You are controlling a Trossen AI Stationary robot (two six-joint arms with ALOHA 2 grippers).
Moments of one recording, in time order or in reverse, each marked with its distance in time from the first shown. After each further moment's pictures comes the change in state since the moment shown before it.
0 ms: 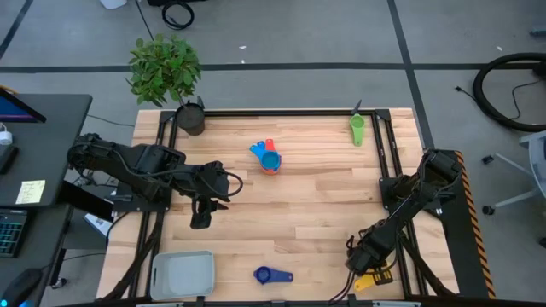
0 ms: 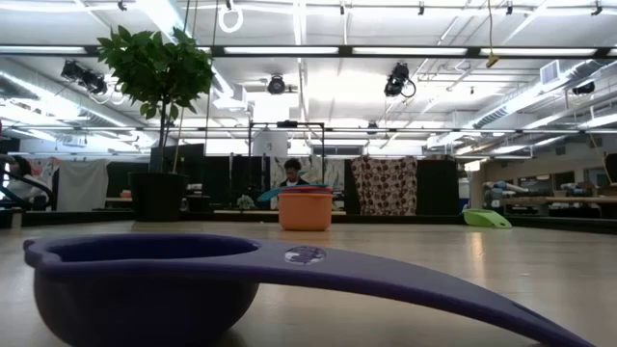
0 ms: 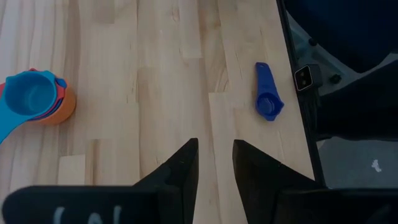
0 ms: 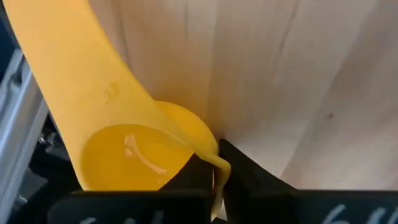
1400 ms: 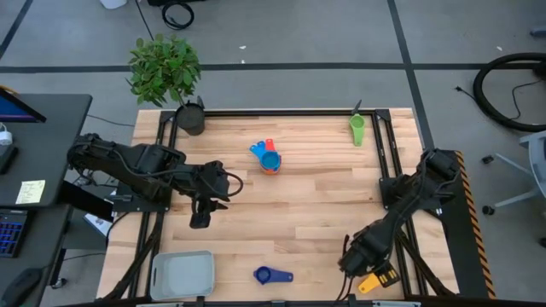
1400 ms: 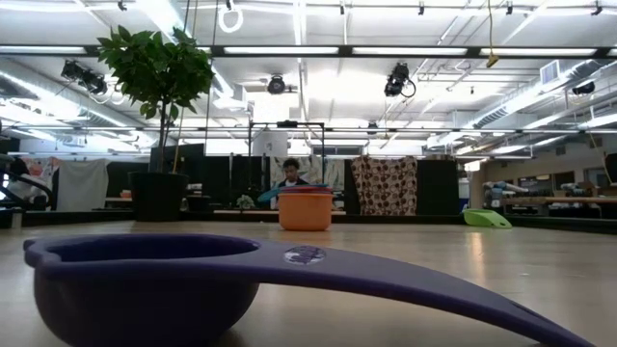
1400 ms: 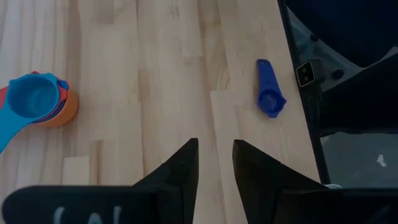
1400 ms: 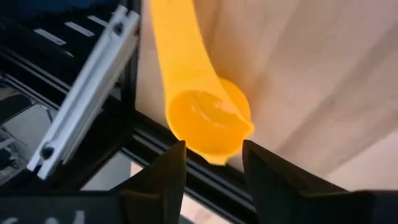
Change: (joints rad) left arm 0.000 0.000 0.000 -0.006 0.000 0.028; right arm -0.057 0.002 0.259 -0.352 -0.113 -0.343
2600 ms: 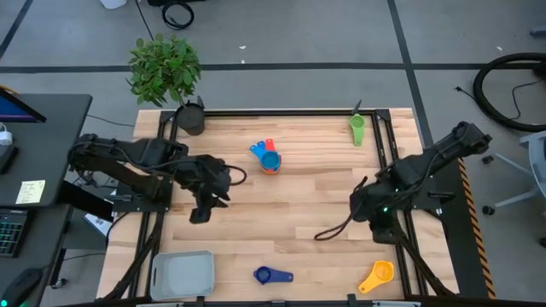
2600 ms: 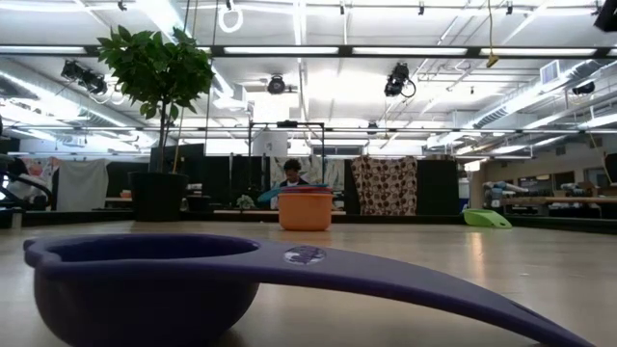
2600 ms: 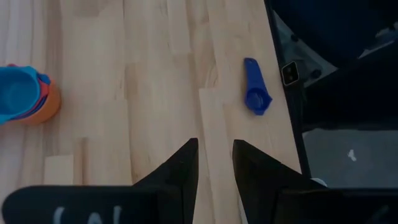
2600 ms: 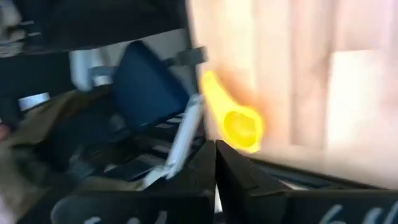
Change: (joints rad) left arm 0.078 0.000 0.000 -0.004 0.126 0.026; right arm -0.312 -0.532 0.000 -0.104 -0.015 0.336
